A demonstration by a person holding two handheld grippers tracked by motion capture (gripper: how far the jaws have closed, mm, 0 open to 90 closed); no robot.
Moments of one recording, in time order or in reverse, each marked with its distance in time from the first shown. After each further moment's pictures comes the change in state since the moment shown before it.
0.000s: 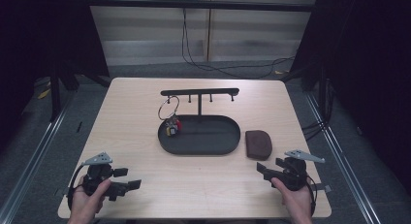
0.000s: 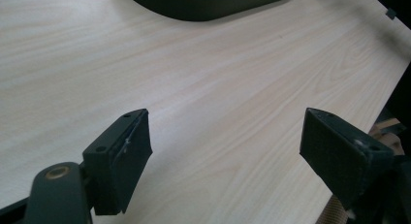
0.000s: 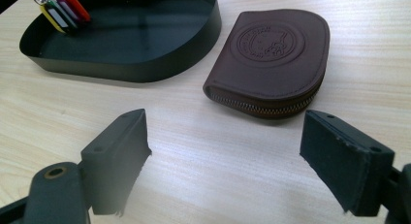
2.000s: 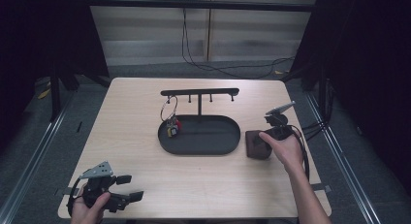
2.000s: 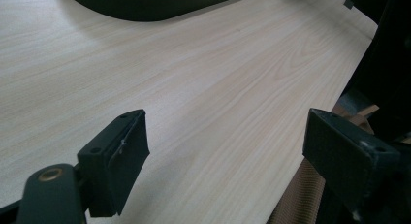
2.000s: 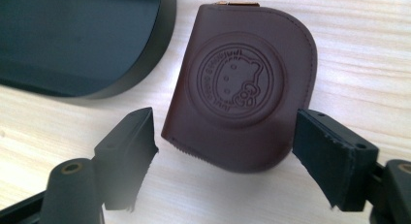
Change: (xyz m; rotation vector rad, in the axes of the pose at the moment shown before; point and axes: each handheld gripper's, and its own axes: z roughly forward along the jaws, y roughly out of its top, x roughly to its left) left arm -0.020 -0.011 -0.007 -0.039 -0.064 0.076; right arm -0.015 0.114 0.077 0.580 -0.126 0.055
